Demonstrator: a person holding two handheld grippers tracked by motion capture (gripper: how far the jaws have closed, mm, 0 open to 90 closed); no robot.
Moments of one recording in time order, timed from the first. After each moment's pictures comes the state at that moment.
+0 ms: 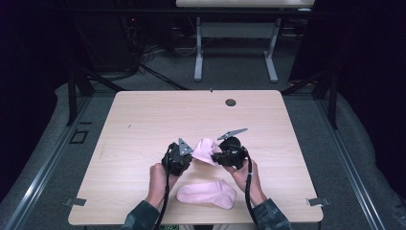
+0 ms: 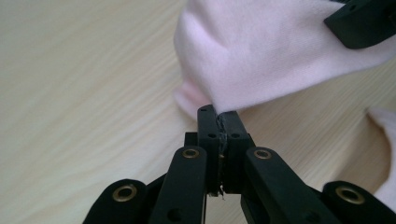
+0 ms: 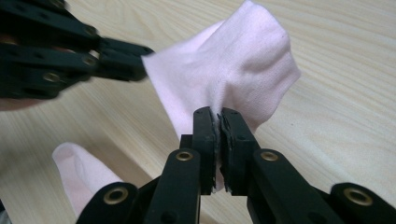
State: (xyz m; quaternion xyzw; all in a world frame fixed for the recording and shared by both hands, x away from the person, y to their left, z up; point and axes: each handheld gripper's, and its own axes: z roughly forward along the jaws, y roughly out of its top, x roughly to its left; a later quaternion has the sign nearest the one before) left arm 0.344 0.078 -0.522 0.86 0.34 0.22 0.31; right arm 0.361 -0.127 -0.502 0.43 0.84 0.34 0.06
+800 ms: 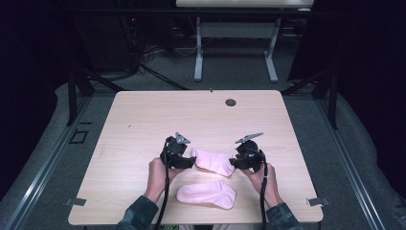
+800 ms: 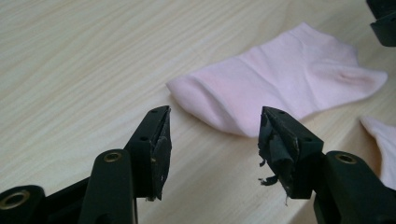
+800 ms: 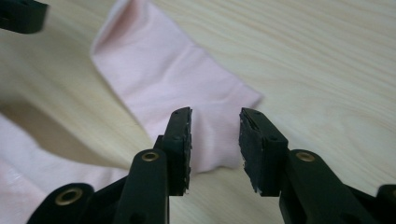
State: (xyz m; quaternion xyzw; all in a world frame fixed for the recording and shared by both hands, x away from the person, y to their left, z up) left arm 0.372 0.084 -0.520 0.85 0.41 0.15 0.31; right arm 0.365 -0.179 -0.525 0.48 0.82 0.29 0.11
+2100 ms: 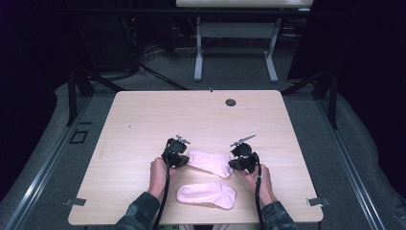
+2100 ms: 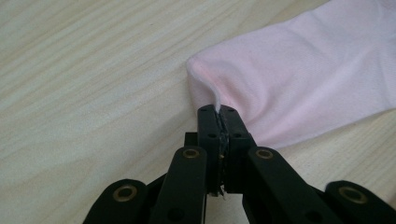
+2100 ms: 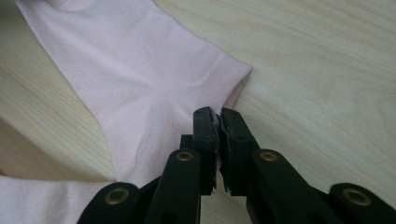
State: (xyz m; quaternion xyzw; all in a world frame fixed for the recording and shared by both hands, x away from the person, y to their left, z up) left arm 0.390 0.090 -0.556 0.85 0.43 0.10 0.27; right arm 0.377 -0.169 -0.557 0.47 0.84 0.26 0.08
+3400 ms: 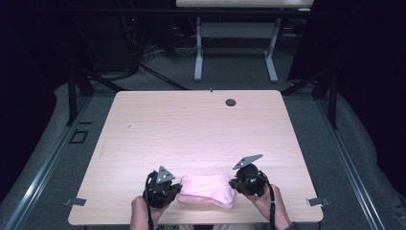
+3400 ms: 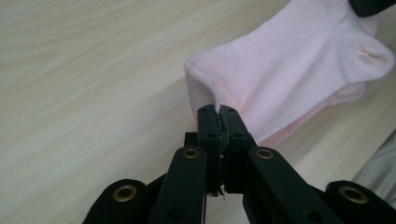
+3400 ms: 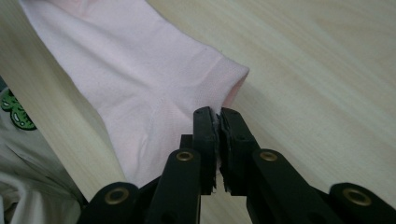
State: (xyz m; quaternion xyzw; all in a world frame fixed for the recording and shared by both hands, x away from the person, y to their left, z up) left arm 0.257 0.122 -0.534 0.84 0.41 0.11 0.34; right arm 0.290 -0.170 -0.522 0.38 0.88 0.28 0.07
